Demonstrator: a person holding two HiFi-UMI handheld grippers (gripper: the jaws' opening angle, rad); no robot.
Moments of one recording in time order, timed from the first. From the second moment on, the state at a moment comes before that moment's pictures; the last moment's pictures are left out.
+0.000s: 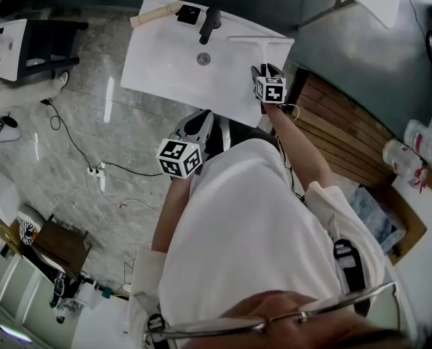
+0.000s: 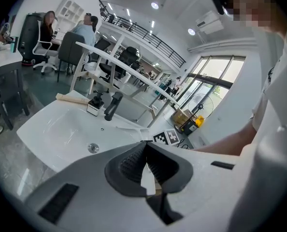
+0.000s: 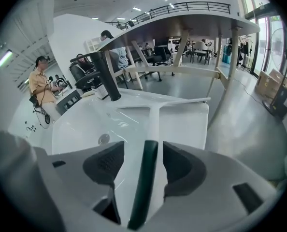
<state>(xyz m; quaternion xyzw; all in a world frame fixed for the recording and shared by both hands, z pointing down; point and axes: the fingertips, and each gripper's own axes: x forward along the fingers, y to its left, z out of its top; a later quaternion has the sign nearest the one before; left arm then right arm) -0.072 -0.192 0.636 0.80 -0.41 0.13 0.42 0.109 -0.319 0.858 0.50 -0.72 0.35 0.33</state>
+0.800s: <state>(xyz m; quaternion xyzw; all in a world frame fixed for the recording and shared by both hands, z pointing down) -0.076 -0.182 0.622 0.82 -0.41 0.11 0.38 0.114 -0.301 0.800 0.50 -0.75 0.29 0.33</state>
